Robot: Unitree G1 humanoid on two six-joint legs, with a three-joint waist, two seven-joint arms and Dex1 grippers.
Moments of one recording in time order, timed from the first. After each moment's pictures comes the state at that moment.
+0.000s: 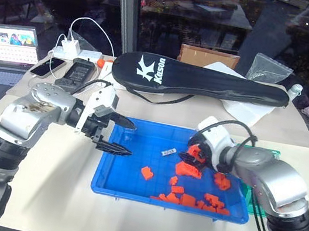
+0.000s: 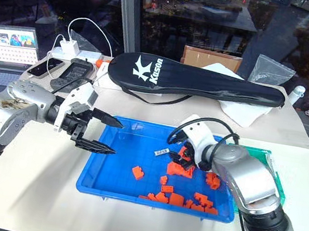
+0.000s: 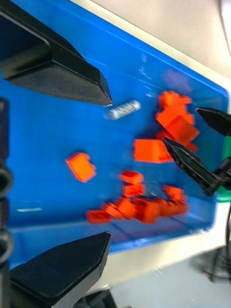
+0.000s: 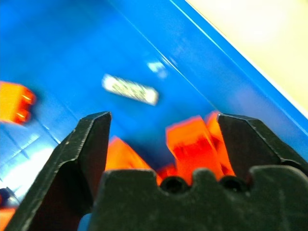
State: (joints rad) left arm -0.68 0.86 -0.16 -0.14 -0.47 0.66 -1.37; right arm -0.65 -0.65 0.26 -0.51 0.39 1.35 0.46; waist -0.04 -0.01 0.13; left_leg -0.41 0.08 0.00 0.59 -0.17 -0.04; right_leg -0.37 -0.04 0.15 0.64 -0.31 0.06
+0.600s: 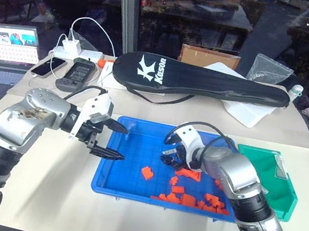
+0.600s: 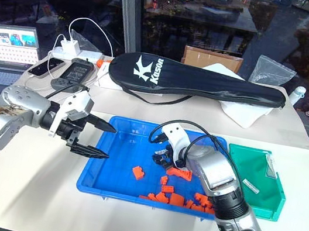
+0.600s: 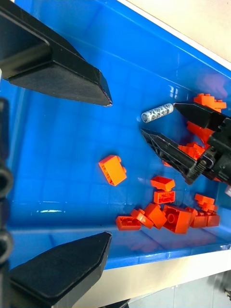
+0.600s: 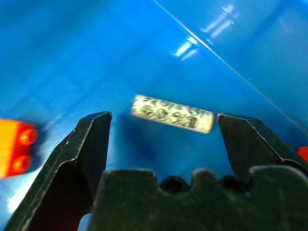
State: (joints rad) left arm -0.63 0.90 -0.16 -0.16 -0.45 0.65 -1.35; right arm -0.68 -0.42 0.34 -0.18 0.29 1.27 0.39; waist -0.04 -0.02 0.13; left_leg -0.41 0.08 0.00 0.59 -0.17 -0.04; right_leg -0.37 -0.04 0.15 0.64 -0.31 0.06
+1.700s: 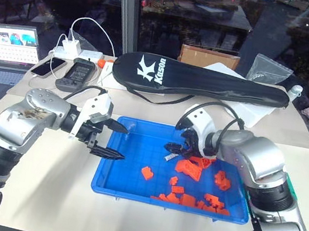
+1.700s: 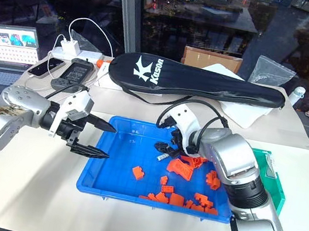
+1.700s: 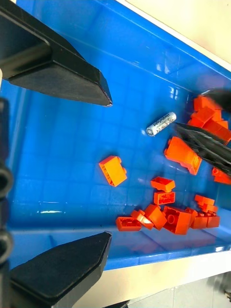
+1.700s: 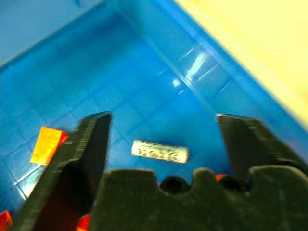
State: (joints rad) left arm -0.63 0.89 -0.16 -0.16 -0.45 0.65 -1.35; right arm -0.84 -0.55 0.30 -0.25 0.37 1.37 0.58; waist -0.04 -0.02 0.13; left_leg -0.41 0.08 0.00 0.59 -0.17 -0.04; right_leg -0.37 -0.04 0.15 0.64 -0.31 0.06
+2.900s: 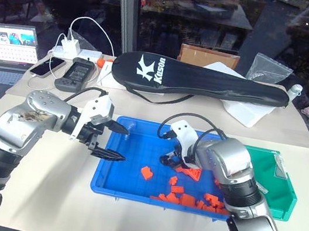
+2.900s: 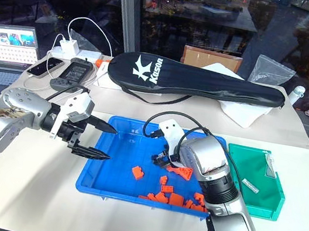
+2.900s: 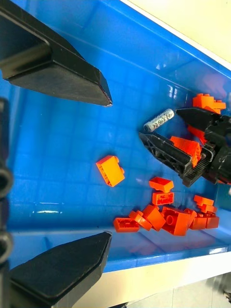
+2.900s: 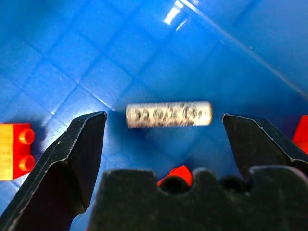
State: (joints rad) left arm -0.61 0.90 -0.15 -0.18 -0.46 0.66 -1.33; right arm -0.80 -0.34 0.32 -0.15 0.32 1.59 0.30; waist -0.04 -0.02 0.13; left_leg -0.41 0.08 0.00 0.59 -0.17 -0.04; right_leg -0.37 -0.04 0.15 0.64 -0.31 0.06
